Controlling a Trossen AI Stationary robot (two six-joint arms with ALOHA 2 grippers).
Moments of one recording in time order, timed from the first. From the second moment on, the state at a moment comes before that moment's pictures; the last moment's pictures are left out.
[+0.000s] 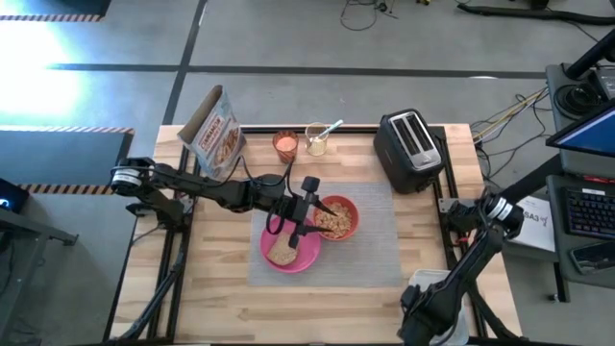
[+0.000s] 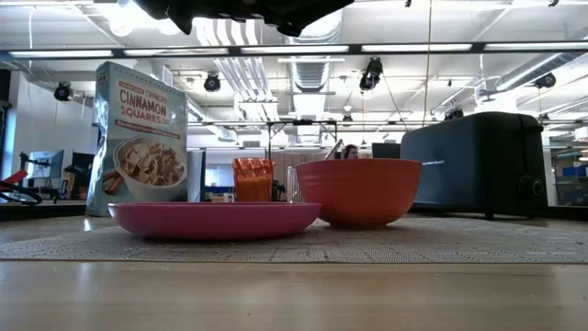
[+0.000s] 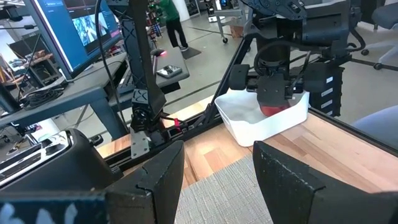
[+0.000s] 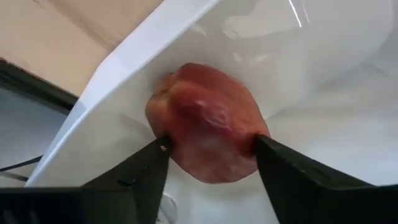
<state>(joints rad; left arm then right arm) -0.05 1.60 1.01 0.43 0.22 0.36 0.95 1.91 1.27 -1.06 -0.45 1.68</state>
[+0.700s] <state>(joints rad) -0.05 1.60 1.01 0.43 0.22 0.36 0.95 1.91 1.23 -1.05 -0.44 1.70</state>
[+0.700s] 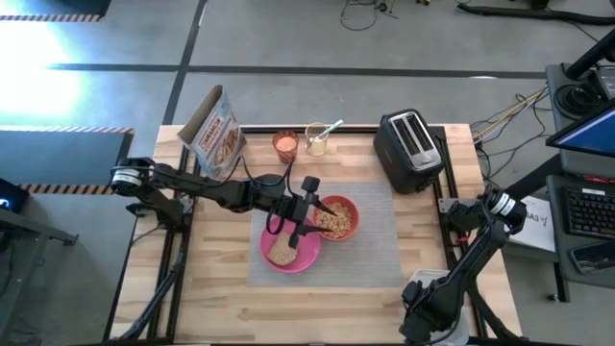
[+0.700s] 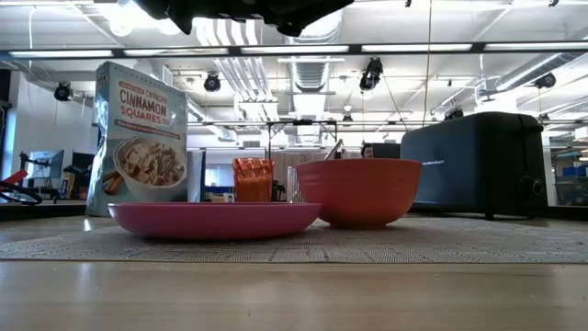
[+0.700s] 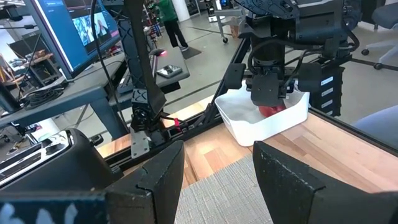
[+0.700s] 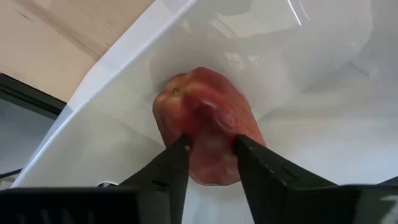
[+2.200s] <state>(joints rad) -0.05 1.60 1.01 0.42 0.21 0.36 0.96 1.79 1.28 -1.11 -0.39 1.64</state>
